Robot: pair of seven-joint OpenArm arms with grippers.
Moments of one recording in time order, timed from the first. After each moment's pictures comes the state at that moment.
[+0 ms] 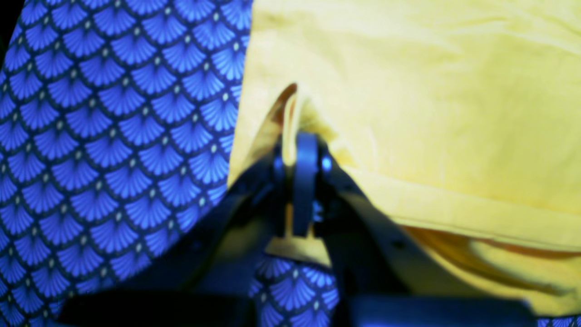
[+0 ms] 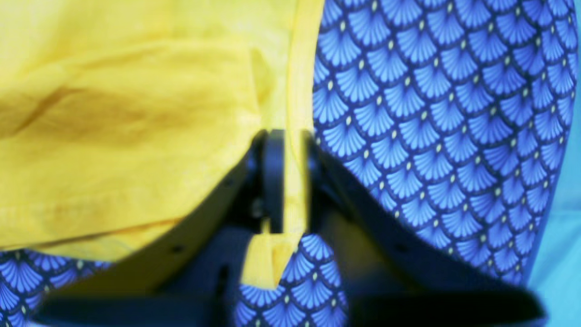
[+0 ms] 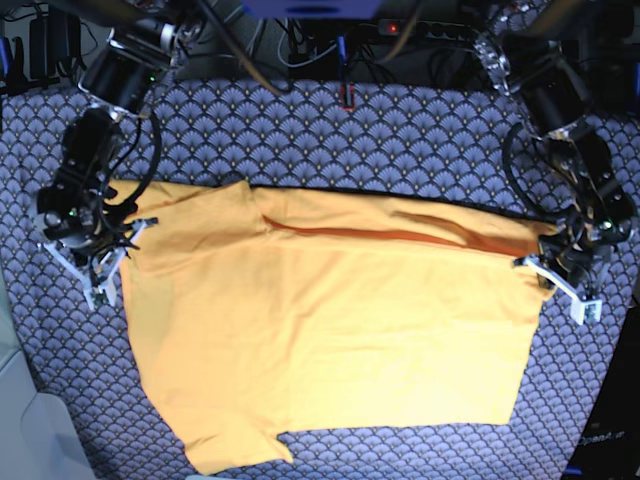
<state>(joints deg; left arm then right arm) -14.9 -8.6 -33.5 78.3 -4.4 -28.8 50.0 10.6 -0.4 30.3 91.1 -14.9 39.9 -57.4</state>
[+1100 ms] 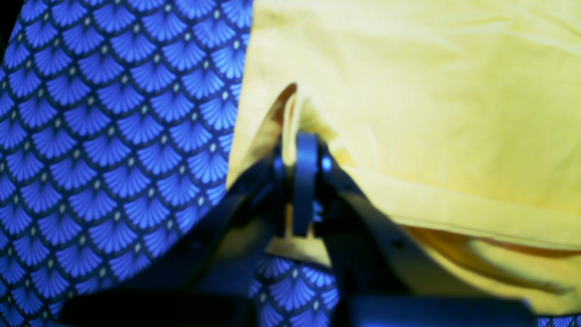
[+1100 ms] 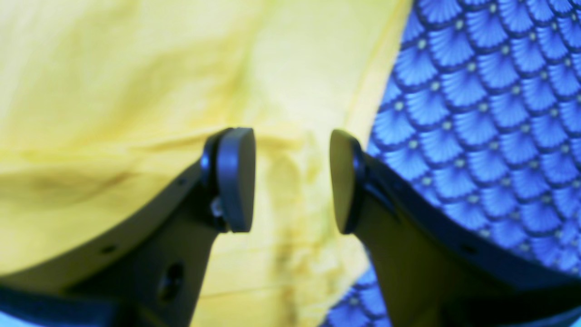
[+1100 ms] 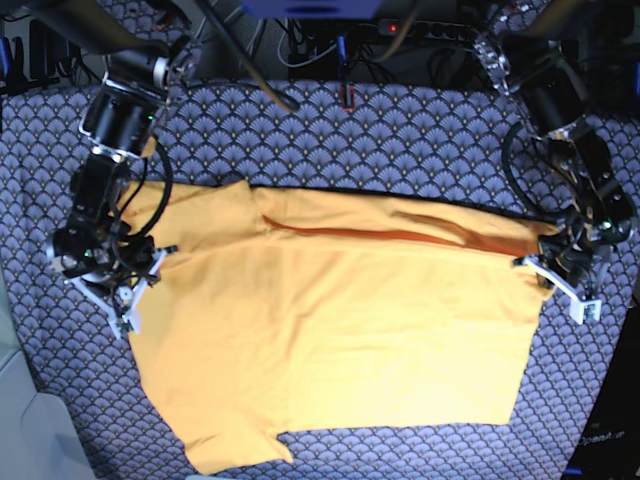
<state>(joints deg) -14.9 -8.7 -33.5 78.3 -4.4 -28.8 50.0 18.6 1.5 26.9 77.8 -15.1 39.9 -53.9</state>
